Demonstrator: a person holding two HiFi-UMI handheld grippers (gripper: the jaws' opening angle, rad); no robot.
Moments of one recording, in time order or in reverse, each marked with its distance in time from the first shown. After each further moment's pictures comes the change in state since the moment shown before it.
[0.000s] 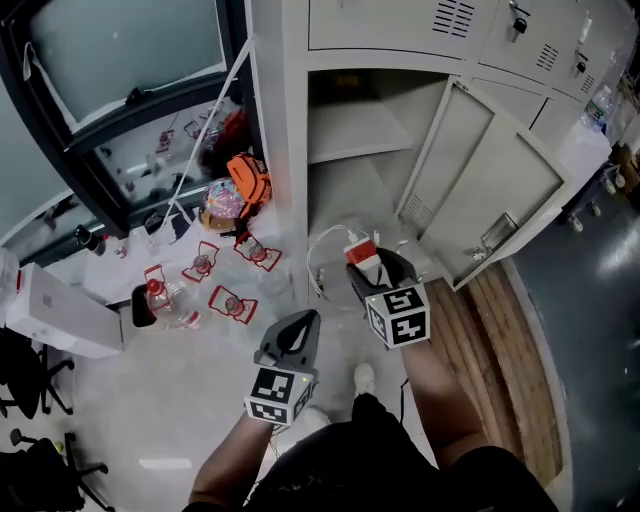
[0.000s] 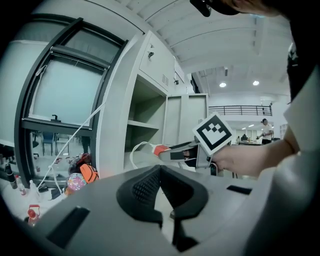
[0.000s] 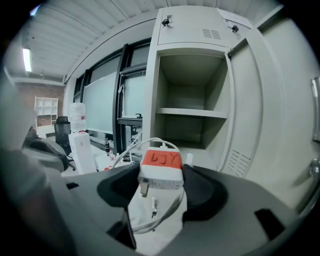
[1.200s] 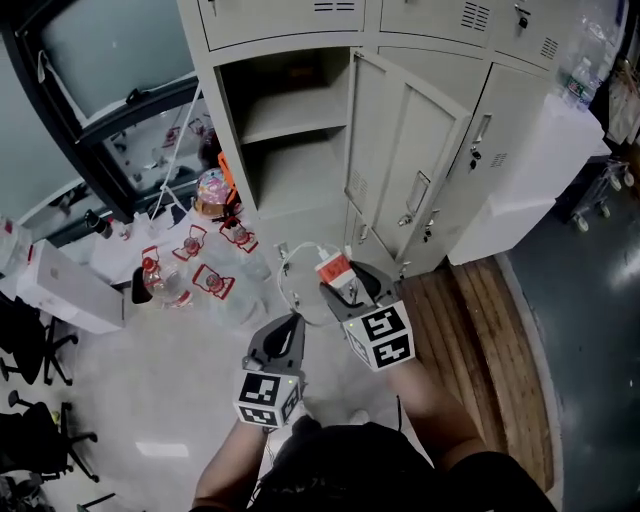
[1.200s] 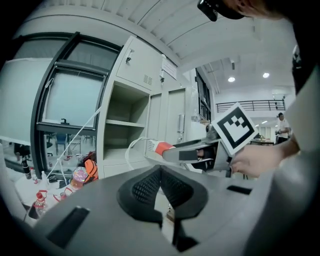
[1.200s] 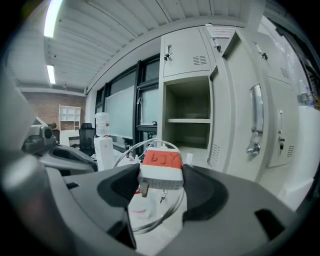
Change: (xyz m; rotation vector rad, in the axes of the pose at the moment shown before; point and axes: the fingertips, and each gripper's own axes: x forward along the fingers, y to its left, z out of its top) left arm 0.004 -0.167 -0.016 -0.017 0.006 0.147; right arm -0.152 -0.031 -0.051 -0.039 -0.093 0.200
